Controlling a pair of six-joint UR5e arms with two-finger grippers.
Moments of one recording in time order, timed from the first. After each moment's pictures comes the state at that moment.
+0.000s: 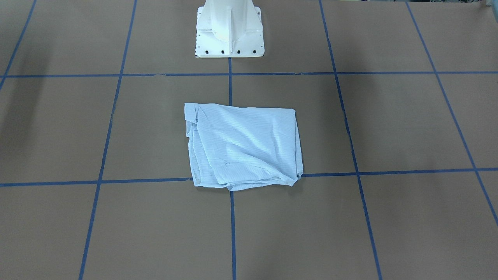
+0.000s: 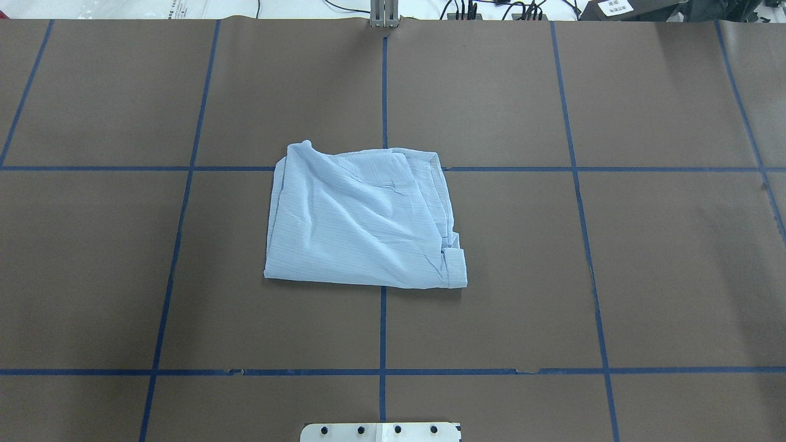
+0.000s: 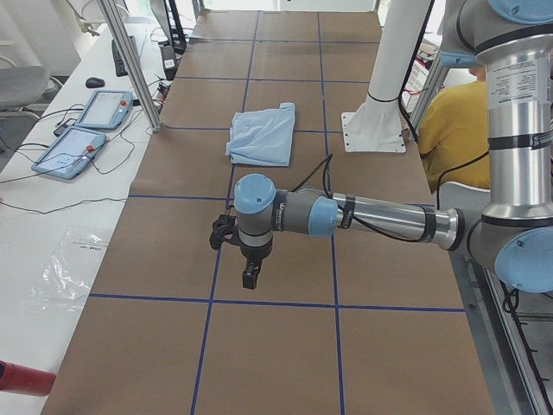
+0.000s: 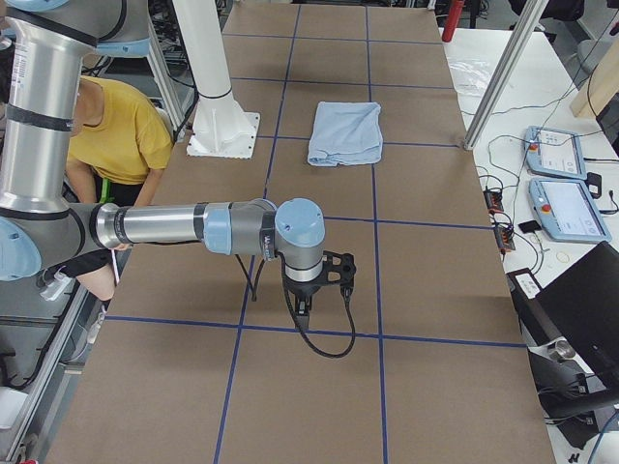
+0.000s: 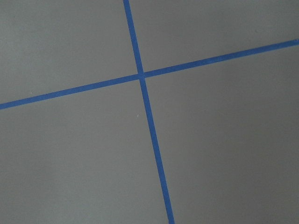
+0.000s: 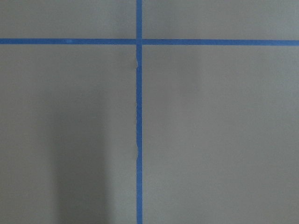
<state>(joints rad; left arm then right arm) -1.50 -1.42 -1.85 -1.57 -2.29 0.04 1.61 -1.82 1.92 -1.66 2.28 -0.01</state>
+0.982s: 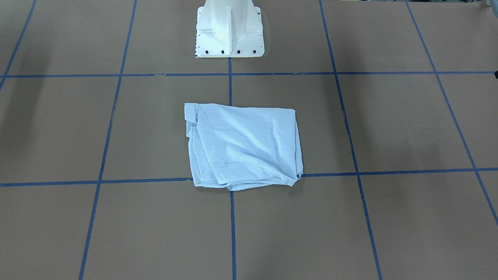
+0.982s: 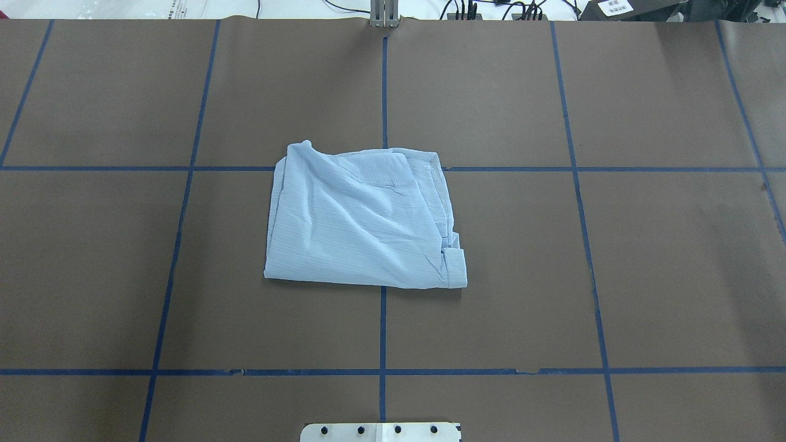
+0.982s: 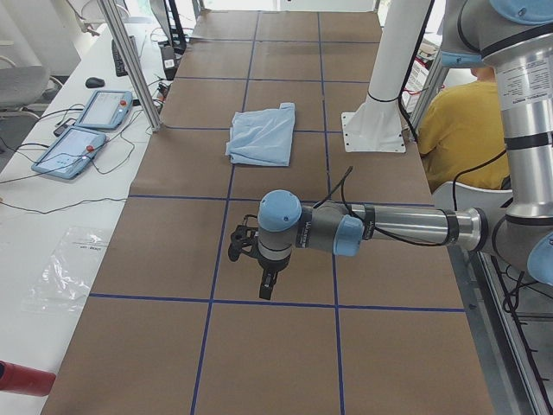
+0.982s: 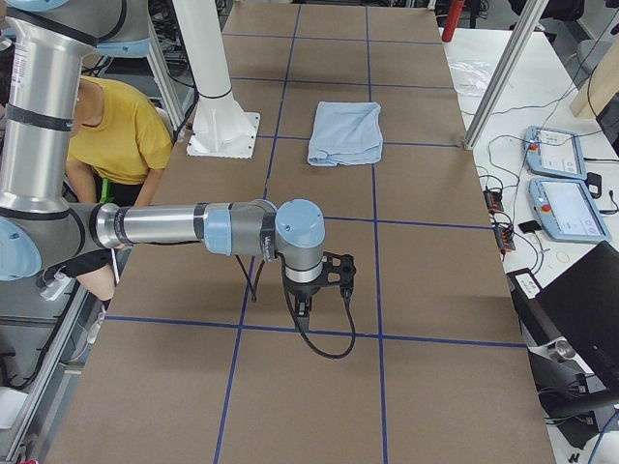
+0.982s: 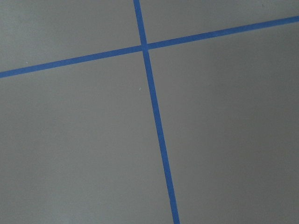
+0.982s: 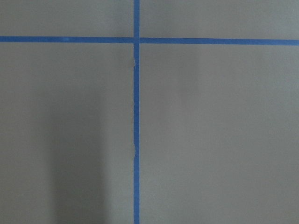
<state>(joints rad) -1.52 -1.32 -1.86 -1.72 -2.33 0.03 1.61 -1.82 1.92 -1.66 2.28 -0.01</state>
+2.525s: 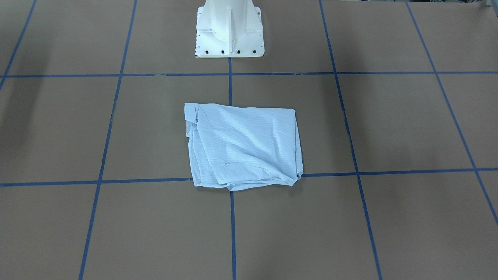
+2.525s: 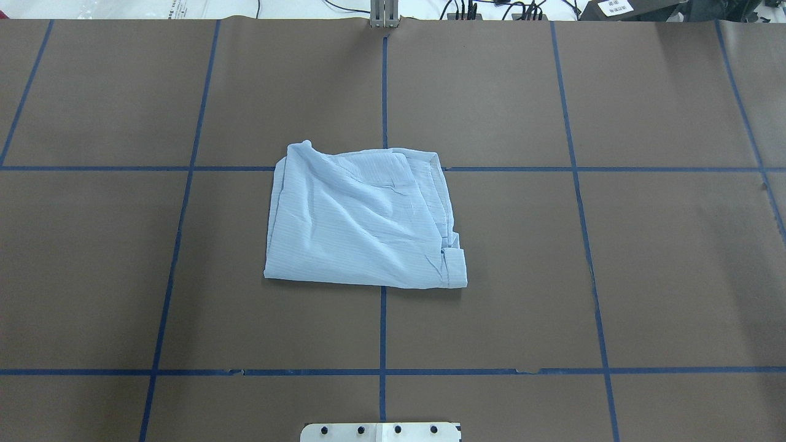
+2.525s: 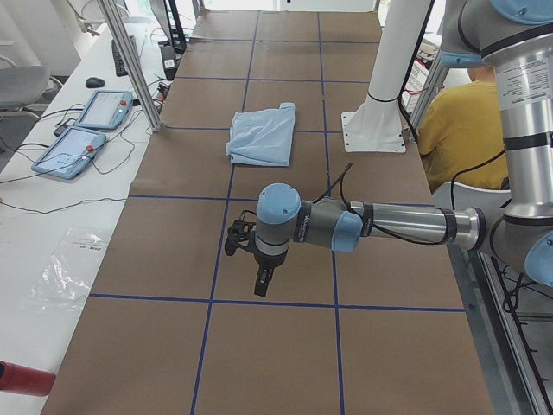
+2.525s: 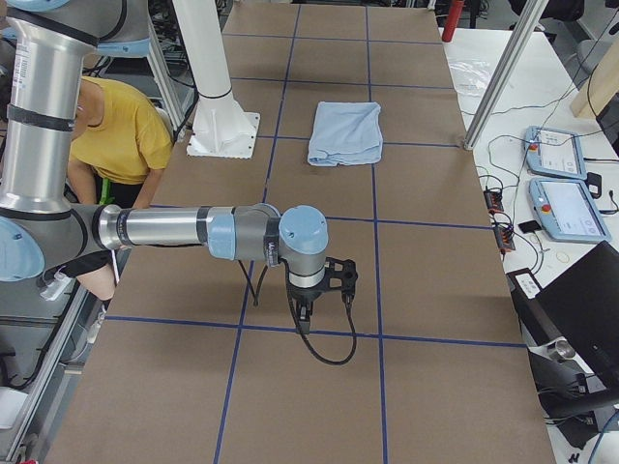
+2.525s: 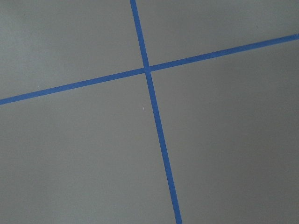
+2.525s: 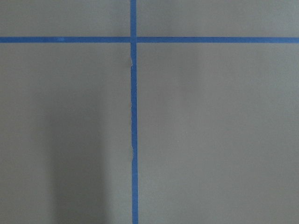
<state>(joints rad) -1.53 -1.32 -1.87 -1.73 -2.30 0.03 1.61 -1.81 1.89 -1.64 2.28 0.00</state>
